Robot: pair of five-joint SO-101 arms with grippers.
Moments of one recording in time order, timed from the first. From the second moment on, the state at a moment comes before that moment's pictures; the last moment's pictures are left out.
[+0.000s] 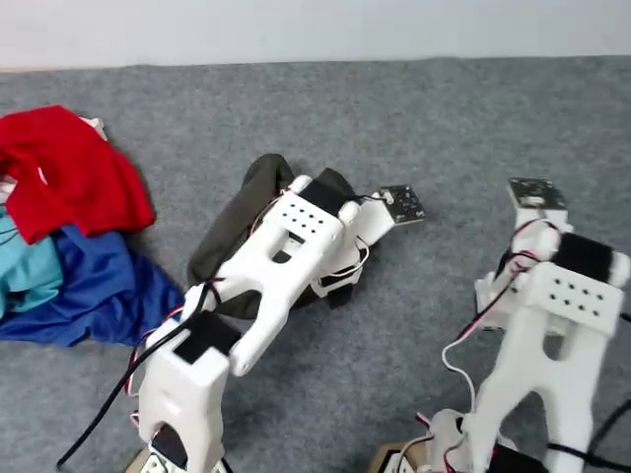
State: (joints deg) left arm 30.0 27.2 -8.4 85.4 -24.2; right arm 20.8 -27.0 27.3 94.9 19.2
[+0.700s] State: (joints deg) left arm 28.7 43.2 -32.7 91.0 -24.3; right arm 28.9 -27.0 27.3 95.6 23.5
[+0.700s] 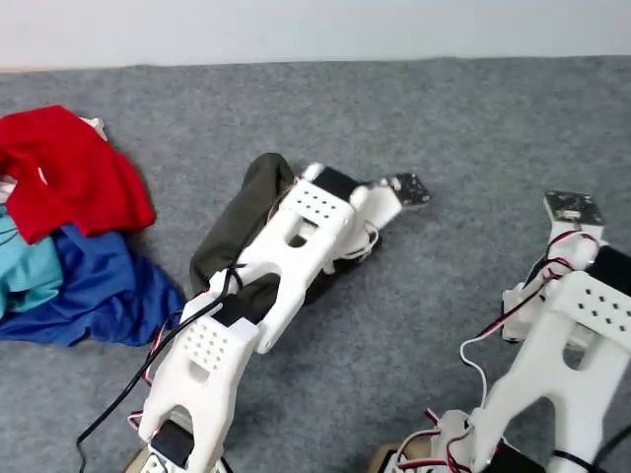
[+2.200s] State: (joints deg) left arm -11.2 -7.8 -9.5 99.3 -24.5; right arm 17.1 -27.0 27.3 96.4 23.5
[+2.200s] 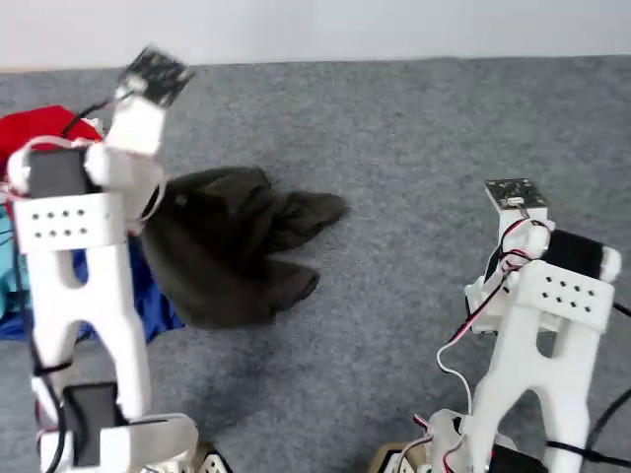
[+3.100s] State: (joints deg) left arm -11.9 -17.8 6.6 90.2 -28.2; right arm 8.1 -26.7 27.3 96.9 23.3
